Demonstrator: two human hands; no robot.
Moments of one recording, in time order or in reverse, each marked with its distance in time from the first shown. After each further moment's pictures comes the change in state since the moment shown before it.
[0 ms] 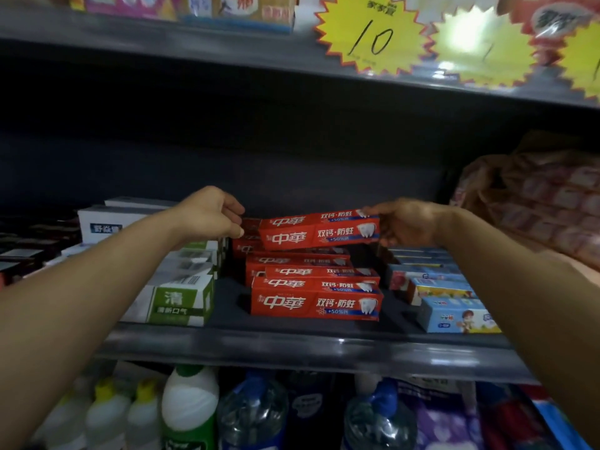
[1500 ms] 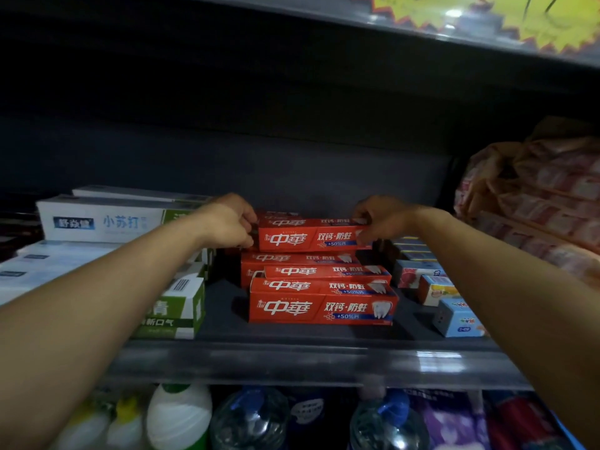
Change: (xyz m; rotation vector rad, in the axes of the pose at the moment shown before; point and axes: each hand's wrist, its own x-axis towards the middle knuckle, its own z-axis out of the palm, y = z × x) left_hand 0.047 -0.013 0.039 0.180 -0.106 0.005; right_hand 0.052 0.004 0.018 -0.981 0.066 -0.188
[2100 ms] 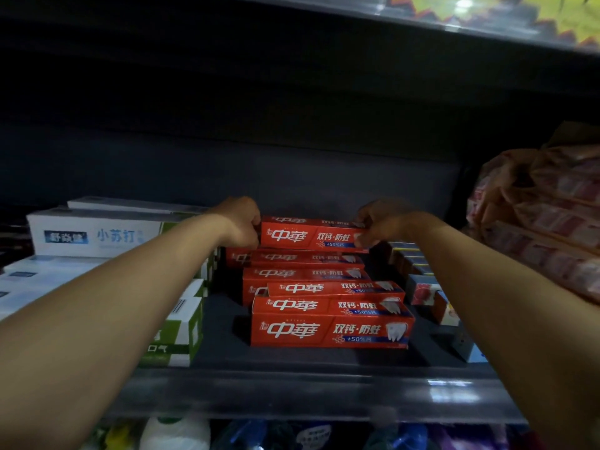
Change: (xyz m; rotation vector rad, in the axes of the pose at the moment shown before) left_hand 0.029 0.008 -0.003 0.198 0.020 0.009; right_hand 0.038 0.008 0.003 0.117 0.043 0.090
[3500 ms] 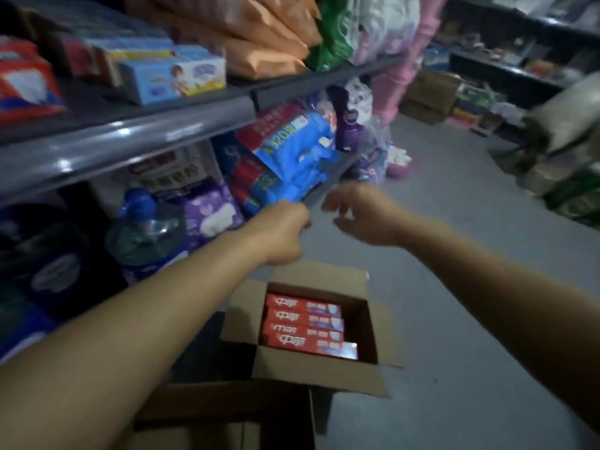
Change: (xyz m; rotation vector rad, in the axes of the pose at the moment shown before) left_hand -0.251 0.216 0.252 -0.023 -0.530 1.220; right_hand -0.458 0.104 0.139 -0.210 0.197 0.531
